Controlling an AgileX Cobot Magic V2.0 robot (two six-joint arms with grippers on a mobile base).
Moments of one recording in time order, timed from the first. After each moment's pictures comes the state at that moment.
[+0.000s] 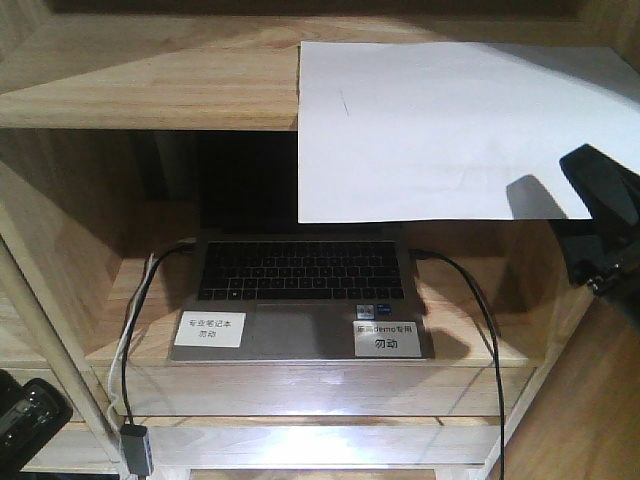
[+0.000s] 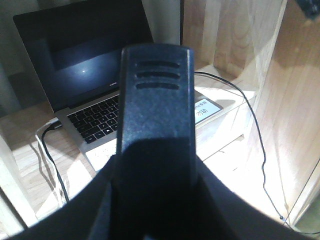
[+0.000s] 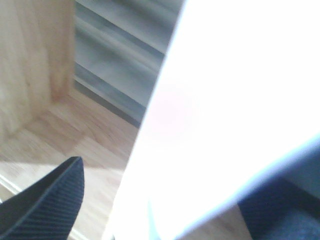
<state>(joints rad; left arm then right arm) -0.45 0.20 -0.52 -0.27 0.75 0.27 -0.02 1.10 -0.28 -0.53 -1.15 1.49</state>
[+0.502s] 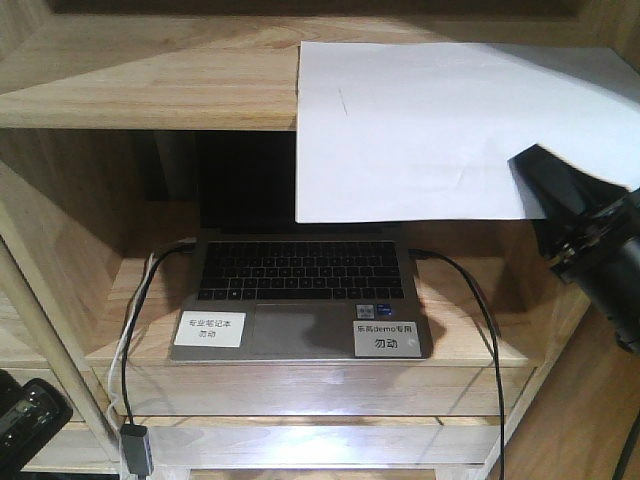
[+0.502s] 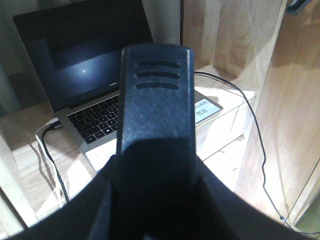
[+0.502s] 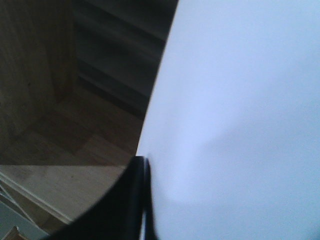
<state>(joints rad) -0.45 0.20 -0.52 -0.27 0.75 0.27 0.09 1.19 -0.35 -0.46 -1.15 1.50</state>
